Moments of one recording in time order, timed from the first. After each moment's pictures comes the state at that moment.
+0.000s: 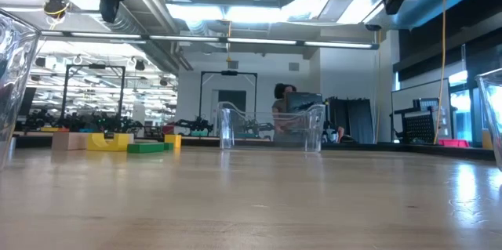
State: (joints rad) left arm 0.07 0.44 0.47 -0.03 -0.22 -0.38; right arm 0.10 0.67 0.49 0.25 0.14 0.42
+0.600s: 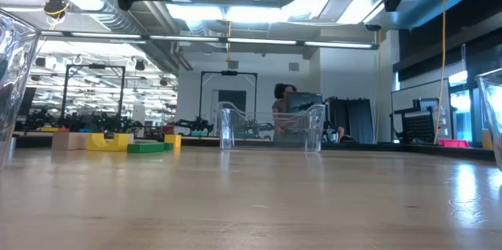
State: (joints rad) left arm 0.24 0.71 0.80 -0.34 -0.06 -0.33; right arm 0.10 0.67 0.49 0.28 0.16 0.36
